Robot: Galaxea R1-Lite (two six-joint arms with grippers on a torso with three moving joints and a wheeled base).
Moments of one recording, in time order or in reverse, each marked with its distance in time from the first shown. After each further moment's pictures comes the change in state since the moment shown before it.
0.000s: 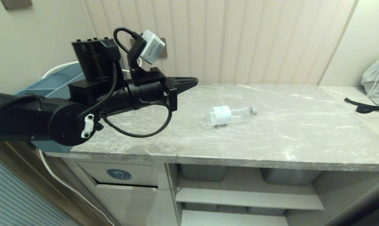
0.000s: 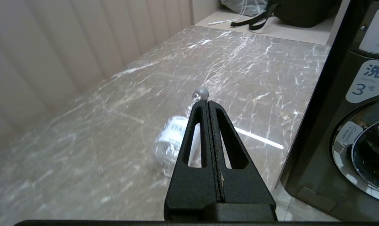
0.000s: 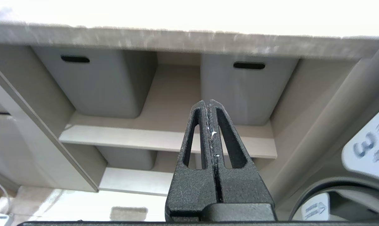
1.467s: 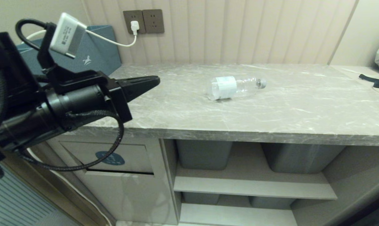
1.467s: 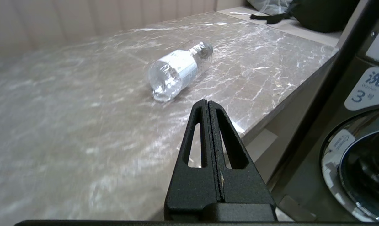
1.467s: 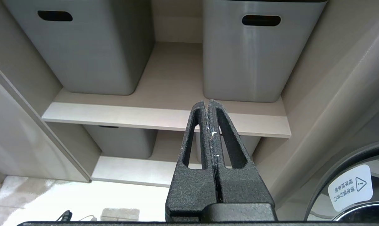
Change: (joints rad) left arm 0.014 -0.364 0.375 -0.079 0.167 -0.190; right arm 0.000 0.000 0.000 0.000 0.000 0.003
